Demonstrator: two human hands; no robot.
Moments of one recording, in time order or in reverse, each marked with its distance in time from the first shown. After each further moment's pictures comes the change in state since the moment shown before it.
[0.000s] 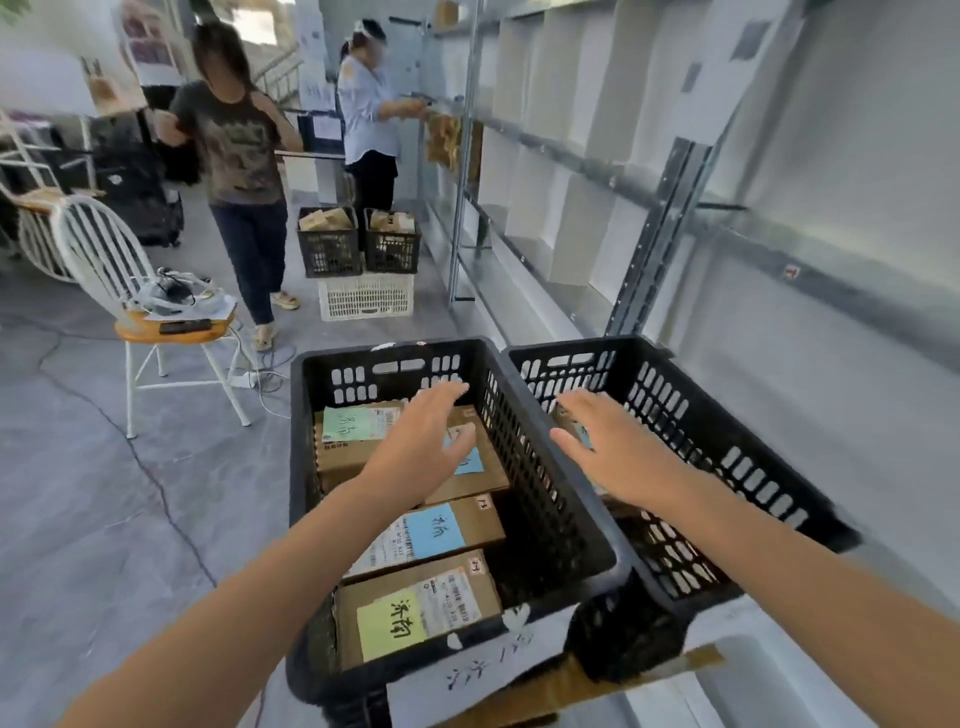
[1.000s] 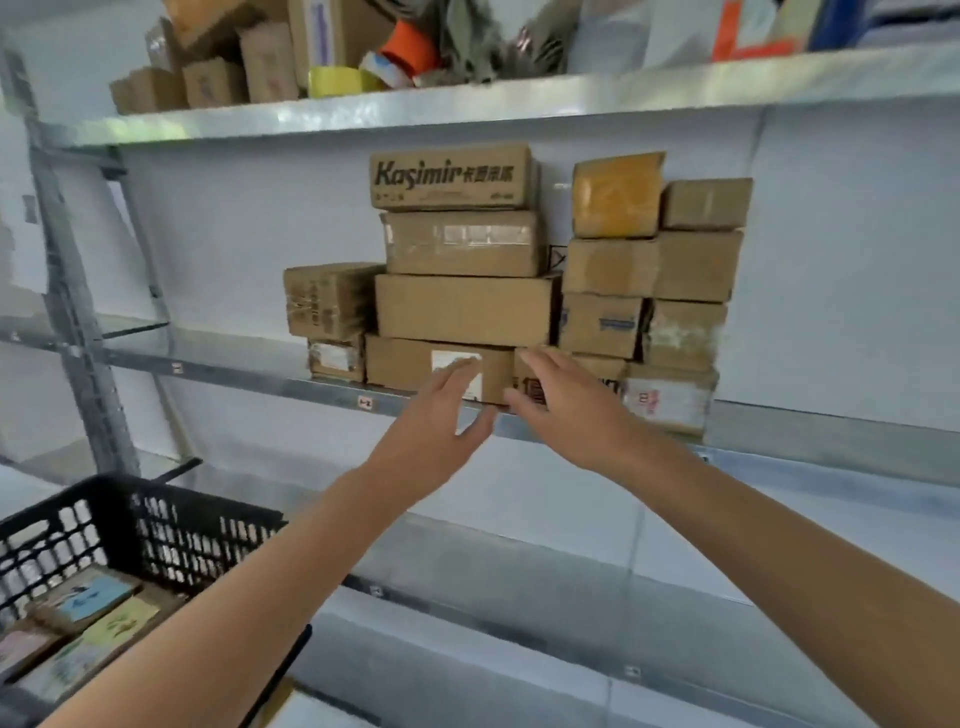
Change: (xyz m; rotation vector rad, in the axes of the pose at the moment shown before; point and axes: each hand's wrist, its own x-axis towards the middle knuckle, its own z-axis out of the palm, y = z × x) left_hand -0.153 0.549 0.188 -0.324 -0.246 1.026; right_hand -0.520 0.138 -0.266 -0.228 0.578 0.787
